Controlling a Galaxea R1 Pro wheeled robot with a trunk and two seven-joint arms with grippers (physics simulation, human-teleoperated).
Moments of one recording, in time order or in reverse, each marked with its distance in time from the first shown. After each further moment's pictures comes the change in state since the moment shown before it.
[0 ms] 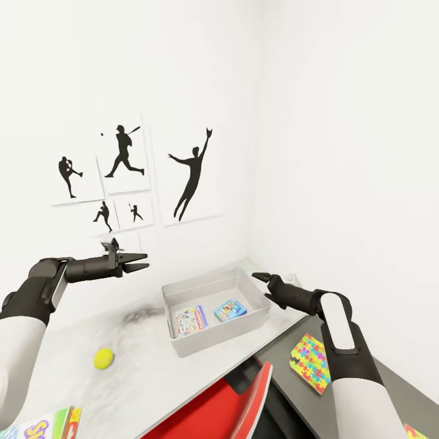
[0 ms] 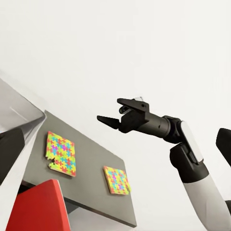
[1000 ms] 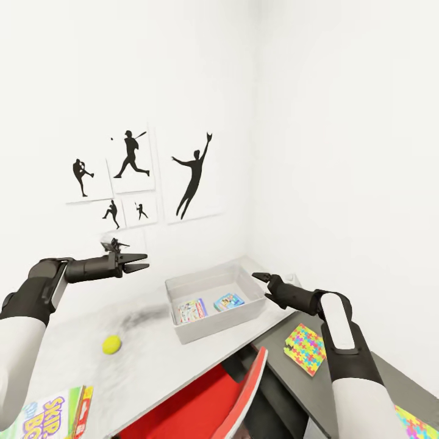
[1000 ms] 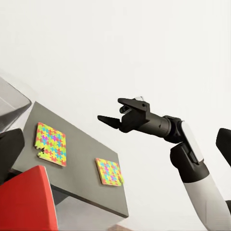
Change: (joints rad) left arm 0.001 0.000 0.002 0.001 -0.003 0.000 0.000; right arm 0.000 -0.001 0.000 0.000 -0.001 0.001 0.000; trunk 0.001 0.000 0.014
